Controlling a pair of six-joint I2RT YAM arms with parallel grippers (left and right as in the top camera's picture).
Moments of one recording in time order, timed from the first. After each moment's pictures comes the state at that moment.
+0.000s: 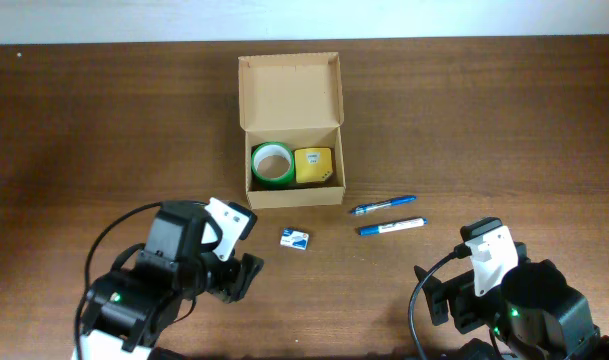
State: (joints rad) left arm -0.37 0.89 0.87 -1.00 0.29 0.03; right arm 0.62 0.60 1.10 -1.22 0.17 0.15
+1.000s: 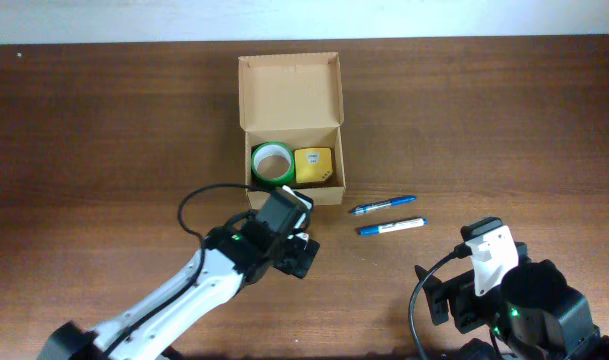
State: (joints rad) left arm -0.69 1.42 0.80 -0.52 -0.06 -0.17; right arm 0.62 0.60 1.10 -1.22 0.18 0.15
